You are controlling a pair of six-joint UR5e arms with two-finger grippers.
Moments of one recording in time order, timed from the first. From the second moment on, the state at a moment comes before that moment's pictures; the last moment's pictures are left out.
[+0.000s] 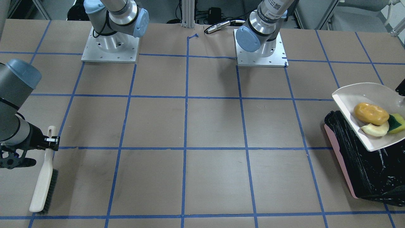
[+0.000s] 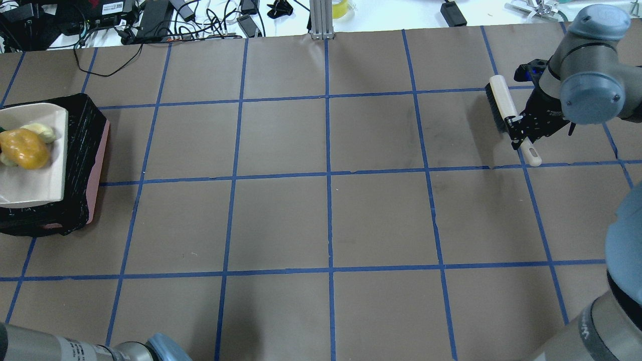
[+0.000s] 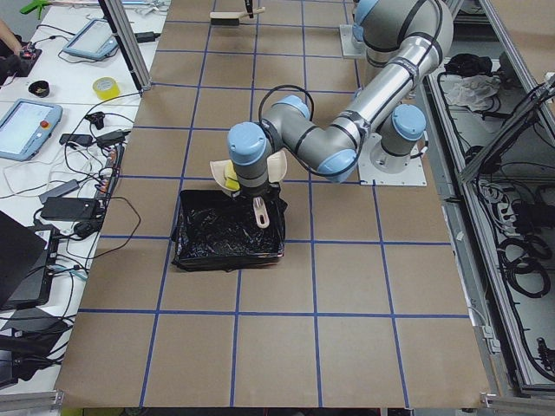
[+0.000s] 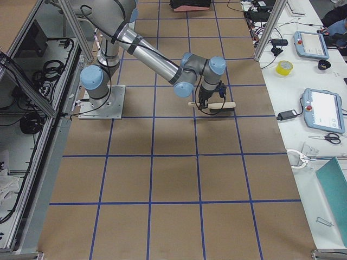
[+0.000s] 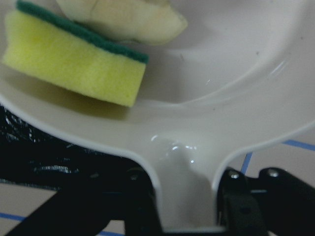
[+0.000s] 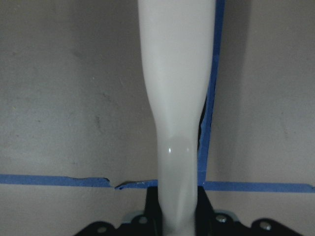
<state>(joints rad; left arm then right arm) -0.68 -1.85 -1.48 -1.45 1.55 2.17 1.23 -1.15 1.71 -2.03 -1.63 -0.38</state>
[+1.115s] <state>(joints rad) -0.70 -1.91 -1.36 -1.21 1.87 2.25 1.22 -1.13 1.72 -2.02 -1.63 -0.35</state>
